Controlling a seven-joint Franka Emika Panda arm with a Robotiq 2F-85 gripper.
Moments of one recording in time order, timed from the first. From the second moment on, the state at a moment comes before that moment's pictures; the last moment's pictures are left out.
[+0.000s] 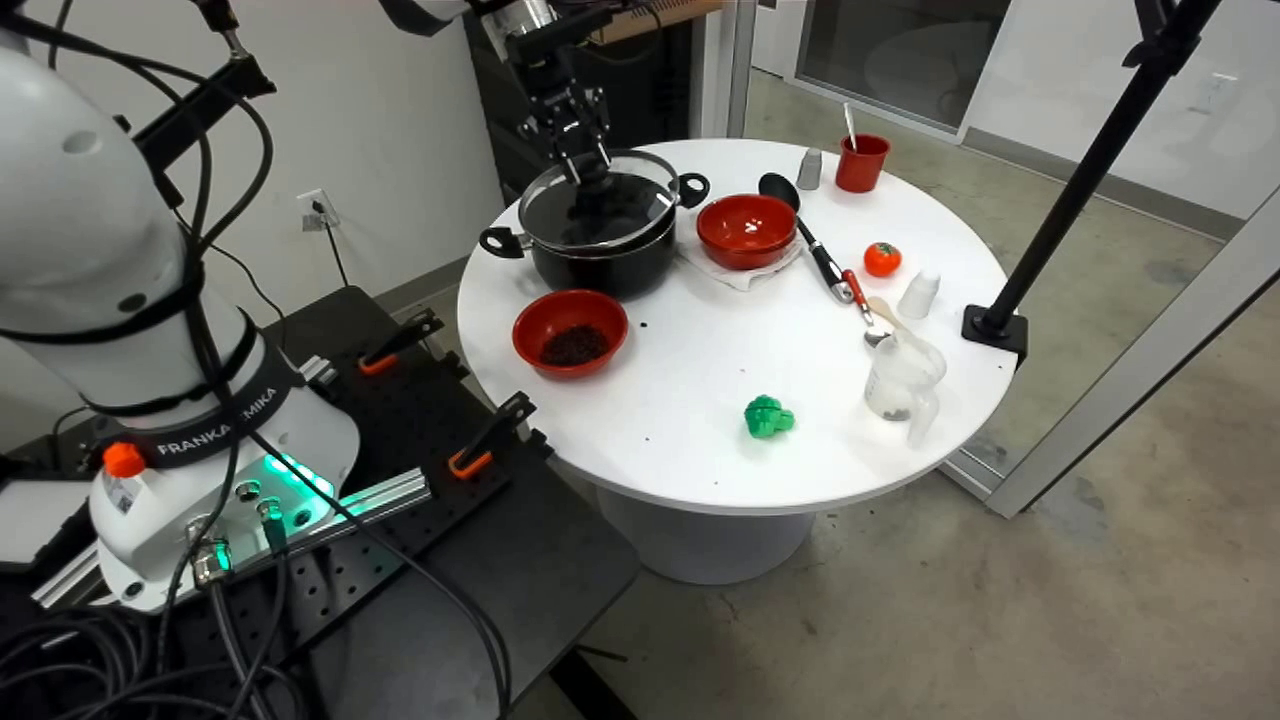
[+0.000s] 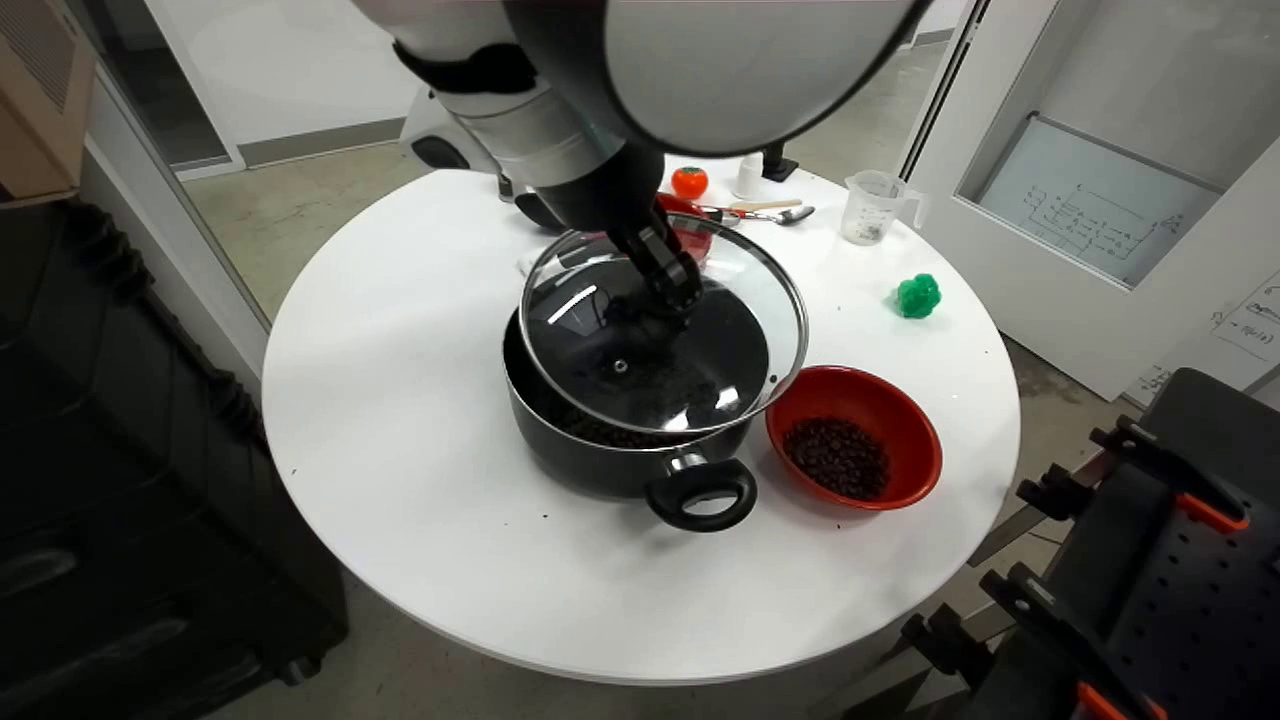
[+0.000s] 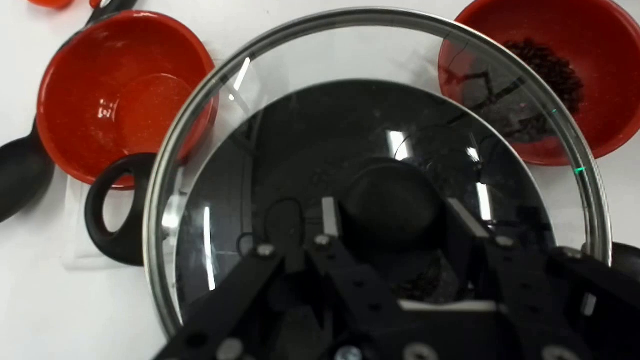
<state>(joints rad) 0.20 0.43 0.20 -2.08 -0.76 2.15 -0.43</state>
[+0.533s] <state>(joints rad) 0.23 0.54 0.20 -1.93 -0.71 2.09 -0.43</state>
